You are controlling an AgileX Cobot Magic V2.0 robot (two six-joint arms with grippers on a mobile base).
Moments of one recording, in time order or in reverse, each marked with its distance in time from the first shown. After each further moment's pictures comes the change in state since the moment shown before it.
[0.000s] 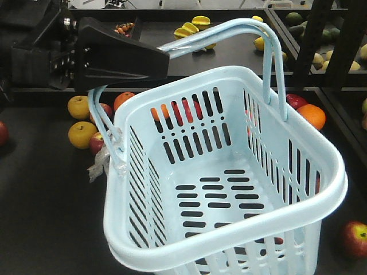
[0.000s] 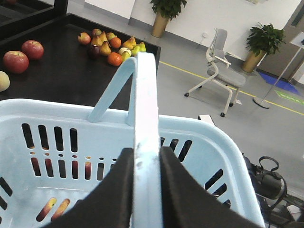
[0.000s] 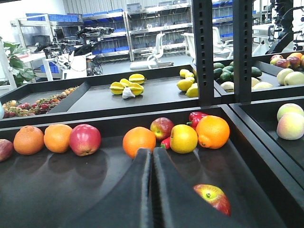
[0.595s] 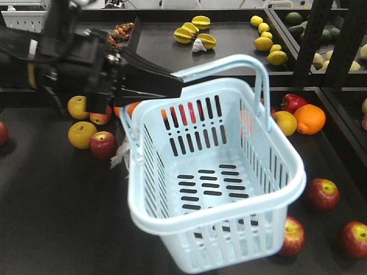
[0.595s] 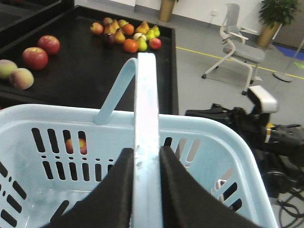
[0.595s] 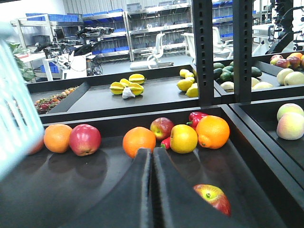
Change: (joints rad) left arm 0.001 0.184 0.000 0.000 0.044 0.287; right arm 0.000 0.000 0.000 0.000 0.000 0.000
